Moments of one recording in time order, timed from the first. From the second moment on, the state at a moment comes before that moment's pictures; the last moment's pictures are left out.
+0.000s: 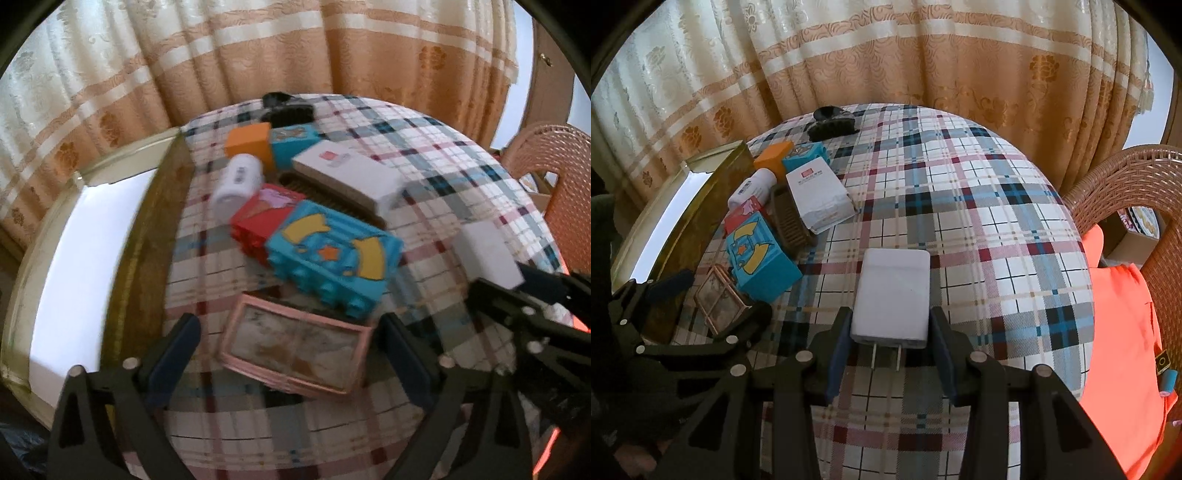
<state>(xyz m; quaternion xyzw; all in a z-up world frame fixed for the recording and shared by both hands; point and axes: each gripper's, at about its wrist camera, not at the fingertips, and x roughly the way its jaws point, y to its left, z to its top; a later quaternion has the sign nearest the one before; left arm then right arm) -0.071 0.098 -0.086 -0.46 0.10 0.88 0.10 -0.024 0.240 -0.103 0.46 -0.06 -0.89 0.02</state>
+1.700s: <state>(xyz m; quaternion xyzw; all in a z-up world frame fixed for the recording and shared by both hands) -0.019 0.009 0.000 -0.33 -0.02 0.94 0.11 0.006 0.194 -0.026 0.36 -0.08 -0.93 0.06</state>
